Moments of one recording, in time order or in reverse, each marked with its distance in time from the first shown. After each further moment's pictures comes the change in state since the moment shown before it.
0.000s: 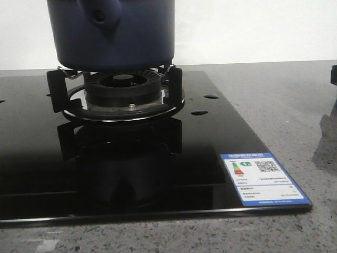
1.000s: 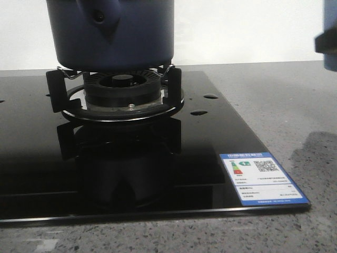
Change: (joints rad) left arm 0.000 0.000 0.000 0.000 0.002 0.000; right arm 0.061 -0.225 -0.115 -0.185 0.340 0.000
